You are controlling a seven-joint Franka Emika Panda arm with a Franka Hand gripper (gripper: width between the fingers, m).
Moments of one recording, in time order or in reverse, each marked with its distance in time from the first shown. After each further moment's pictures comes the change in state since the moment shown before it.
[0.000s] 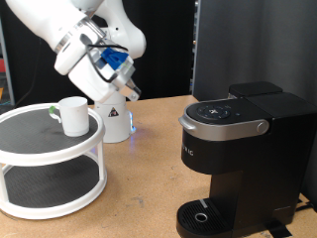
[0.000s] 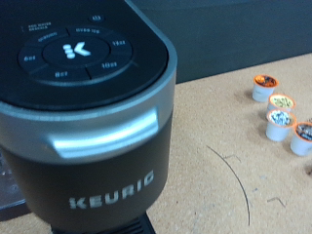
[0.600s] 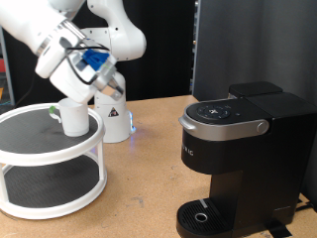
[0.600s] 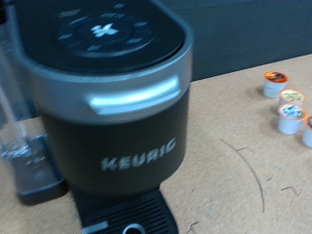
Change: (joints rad) arm -0.037 -0.001 -0.067 0.000 -0.035 -0.116 -0.062
